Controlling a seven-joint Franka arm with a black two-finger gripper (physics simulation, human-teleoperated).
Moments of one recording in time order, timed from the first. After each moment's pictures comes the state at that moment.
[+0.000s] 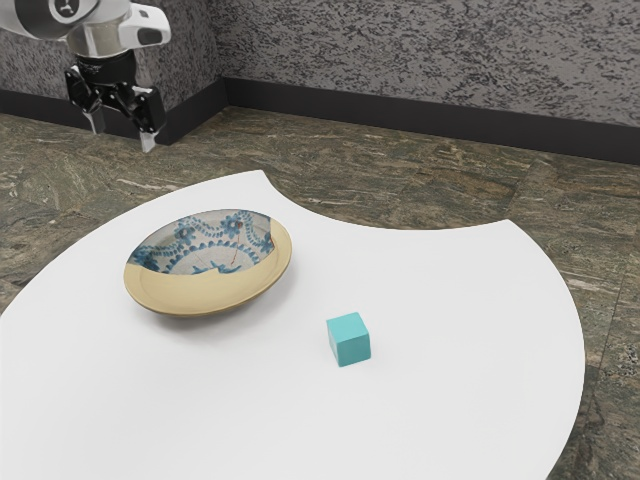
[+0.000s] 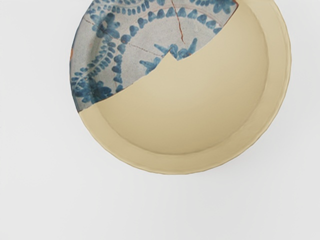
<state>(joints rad) -0.12 -0.09 0.18 -1.60 0.22 1.60 -0.01</state>
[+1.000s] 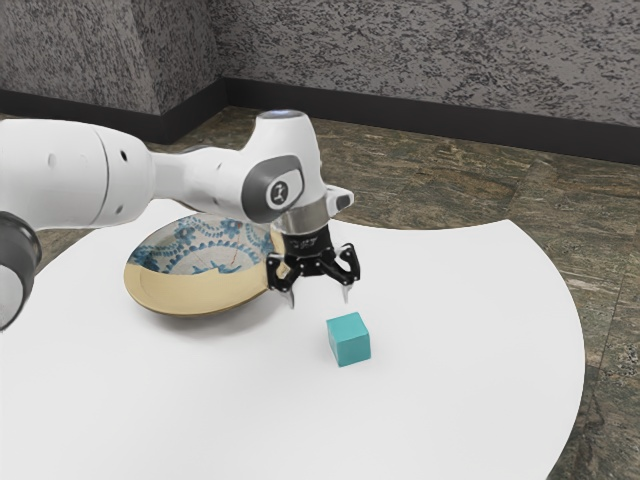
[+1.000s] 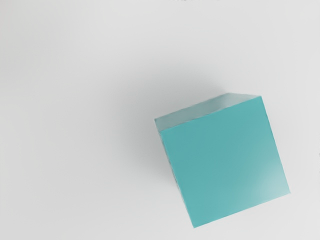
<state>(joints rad) -0.36 0.37 0.16 -1.74 -0.20 2.05 -0.59</state>
